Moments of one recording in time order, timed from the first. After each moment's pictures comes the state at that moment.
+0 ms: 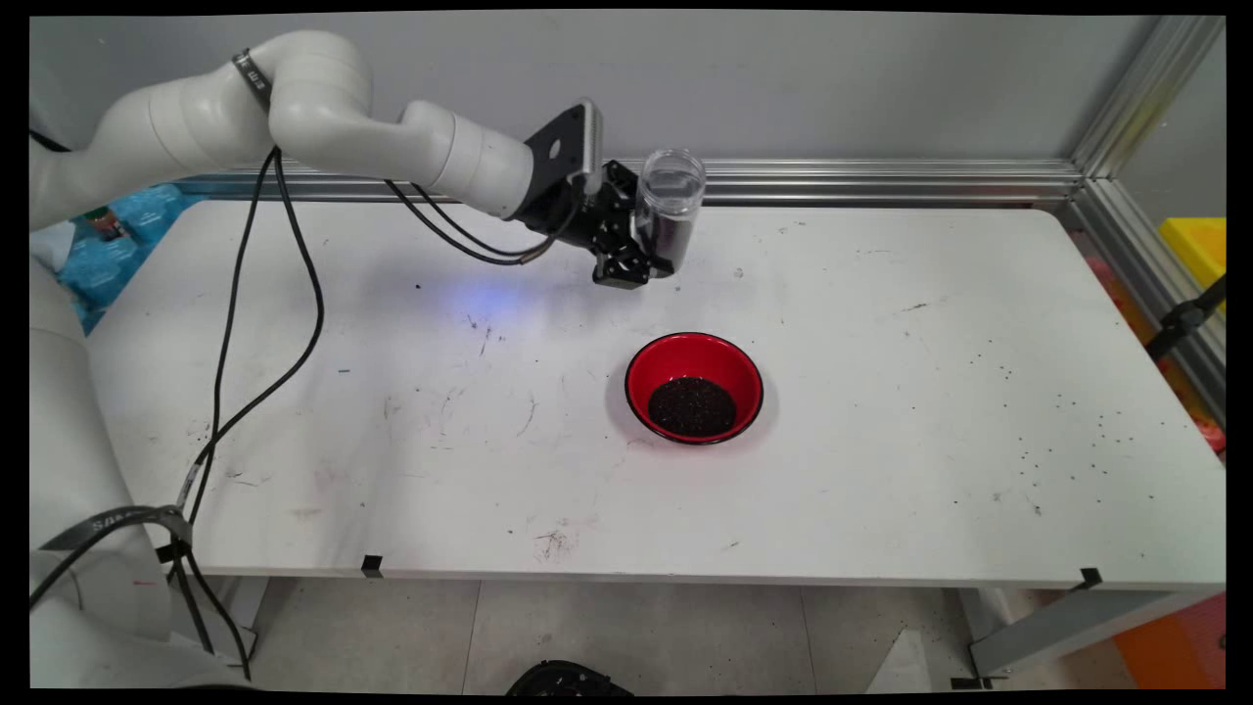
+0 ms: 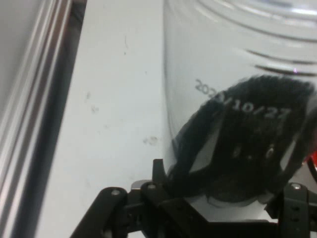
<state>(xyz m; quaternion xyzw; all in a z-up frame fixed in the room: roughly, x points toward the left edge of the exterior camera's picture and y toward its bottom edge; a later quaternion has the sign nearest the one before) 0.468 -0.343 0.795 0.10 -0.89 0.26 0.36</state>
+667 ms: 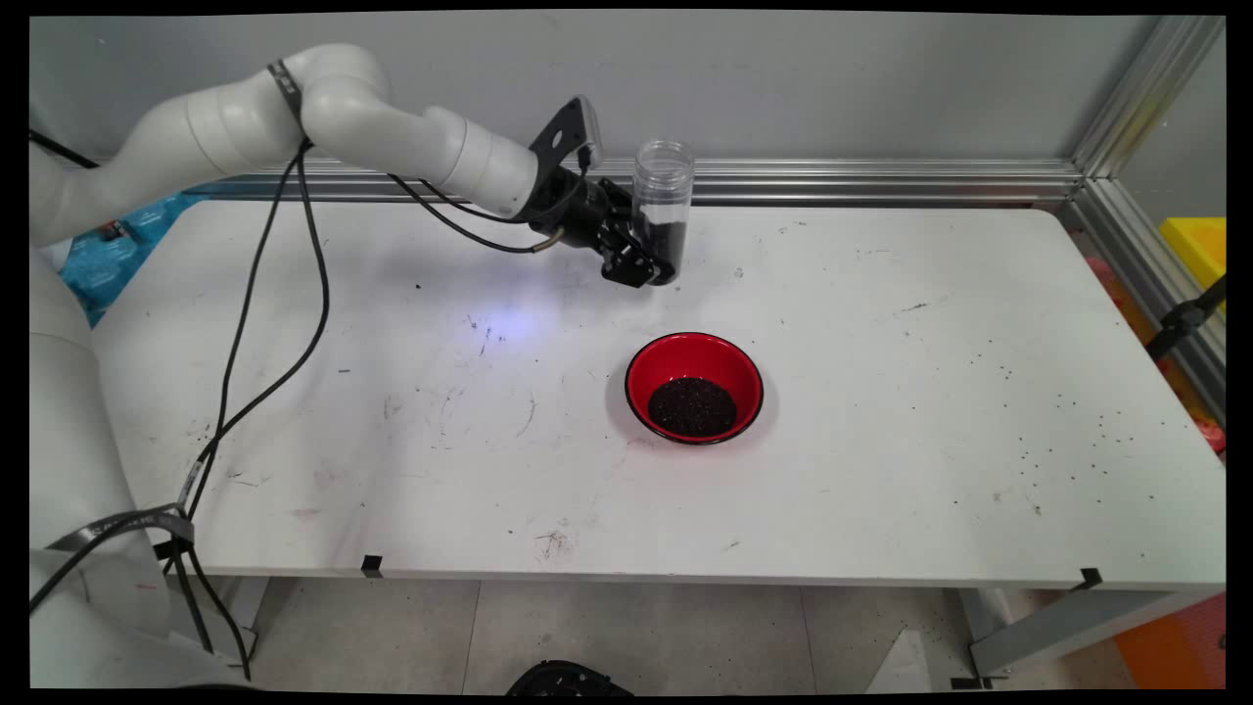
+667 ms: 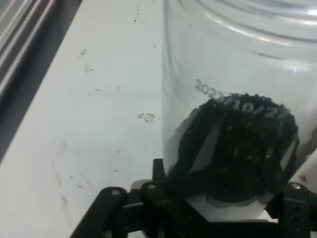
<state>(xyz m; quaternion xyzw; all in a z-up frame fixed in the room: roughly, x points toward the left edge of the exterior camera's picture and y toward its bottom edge) 0.485 -0.379 0.764 0.22 -0.87 0.17 0.40</state>
